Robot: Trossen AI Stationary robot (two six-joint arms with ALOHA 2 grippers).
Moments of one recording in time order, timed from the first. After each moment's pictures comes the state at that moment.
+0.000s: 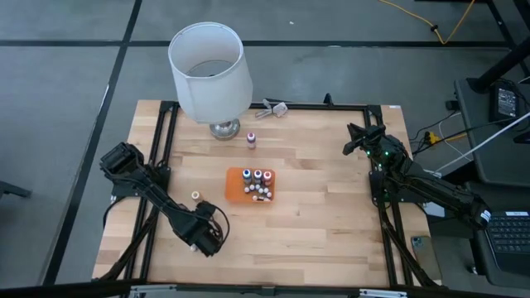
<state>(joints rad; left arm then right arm) -0.70 1.74 1.07 -0.99 -0.09 -1.71 -0.64 0.23 0.01 0.07 0.36 0.10</state>
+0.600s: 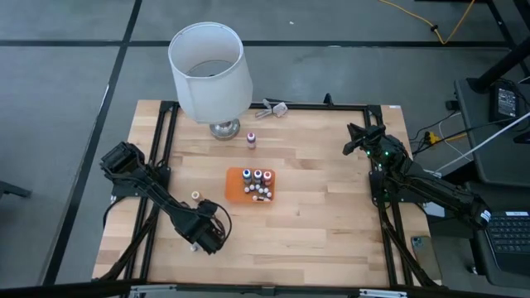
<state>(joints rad) -0.67 1.74 1.07 -0.99 -0.11 -1.66 -0.64 0.23 0.01 0.07 0.36 0.10</state>
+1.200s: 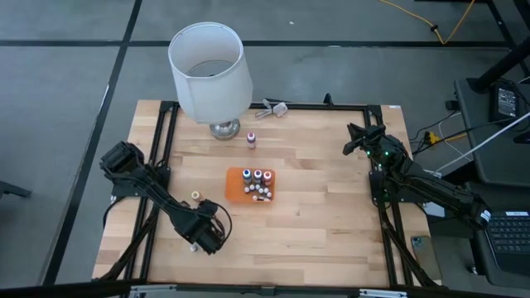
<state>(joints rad) -0.67 1.73 1.07 -1.00 -0.11 -1.64 -0.64 0.23 0.01 0.07 0.36 0.10</state>
